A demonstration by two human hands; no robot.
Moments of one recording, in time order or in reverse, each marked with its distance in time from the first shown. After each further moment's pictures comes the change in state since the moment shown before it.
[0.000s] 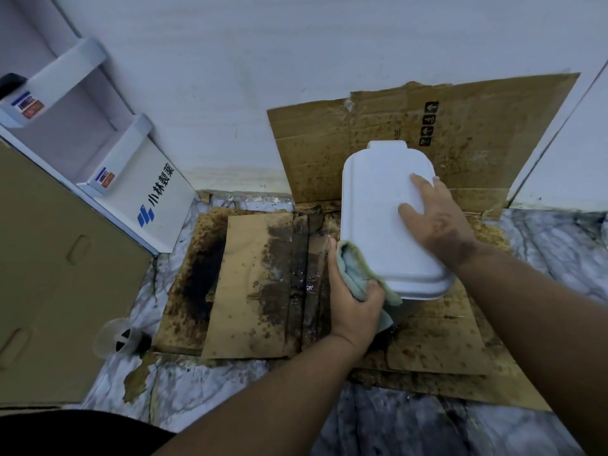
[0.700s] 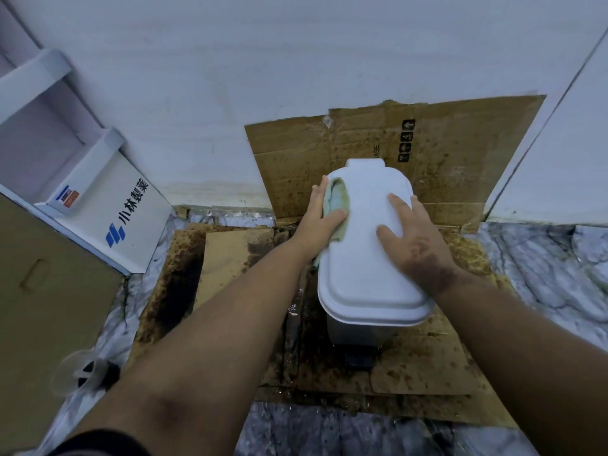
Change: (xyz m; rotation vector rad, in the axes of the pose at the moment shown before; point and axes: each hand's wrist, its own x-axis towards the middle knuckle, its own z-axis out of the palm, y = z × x) left_hand 0.169 0.057 -0.012 0.225 -0.405 -0.111; right_hand 0.004 0.006 0.003 -0.026 -0.009 0.011
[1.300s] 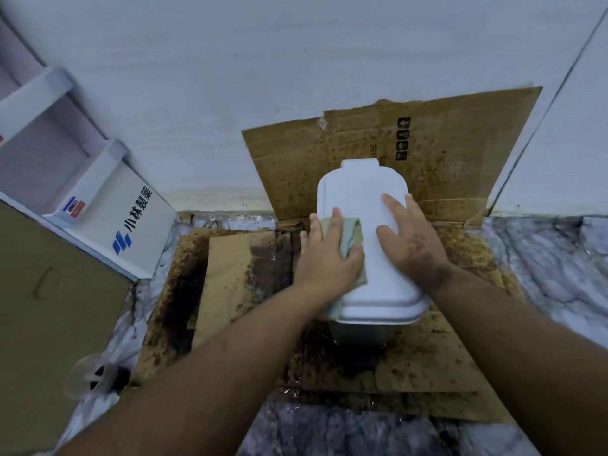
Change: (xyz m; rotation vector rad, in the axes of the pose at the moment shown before) left_hand -0.061 0.009 0.040 0.626 0.095 -0.086; right_hand -0.001 -0.005 -0.003 0.069 -0.007 0.007
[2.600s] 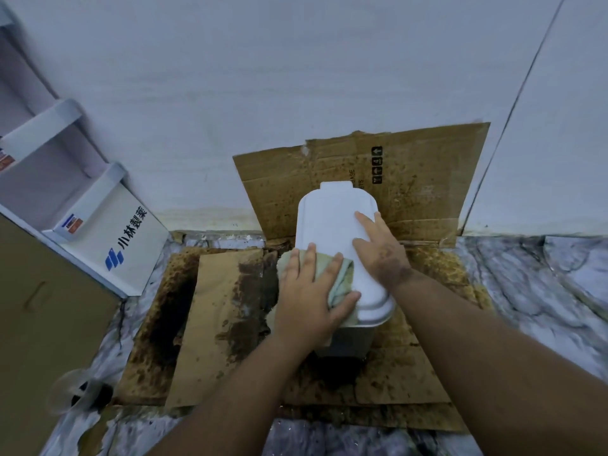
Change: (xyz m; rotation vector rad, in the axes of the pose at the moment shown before) left_hand -0.048 -0.017 0.033 0.332 0.258 0.341; right_hand -0.011 0.001 -0.010 0.094 -0.023 -0.048
